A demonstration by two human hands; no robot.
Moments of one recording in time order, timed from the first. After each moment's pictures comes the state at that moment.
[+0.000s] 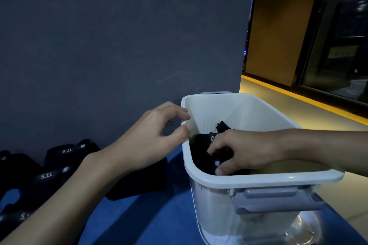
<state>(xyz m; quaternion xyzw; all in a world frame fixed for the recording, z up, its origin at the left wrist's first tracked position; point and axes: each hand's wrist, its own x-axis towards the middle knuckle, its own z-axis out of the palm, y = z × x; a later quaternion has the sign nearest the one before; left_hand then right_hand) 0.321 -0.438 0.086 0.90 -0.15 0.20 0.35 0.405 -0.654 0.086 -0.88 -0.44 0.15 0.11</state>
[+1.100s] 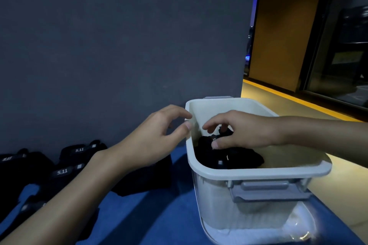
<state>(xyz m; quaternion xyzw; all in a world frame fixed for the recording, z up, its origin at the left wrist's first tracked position) 0.306 -0.440 0.096 0.91 -0.13 0.20 0.35 0.401 -0.652 0.120 -0.89 -0.42 0.07 0.18</state>
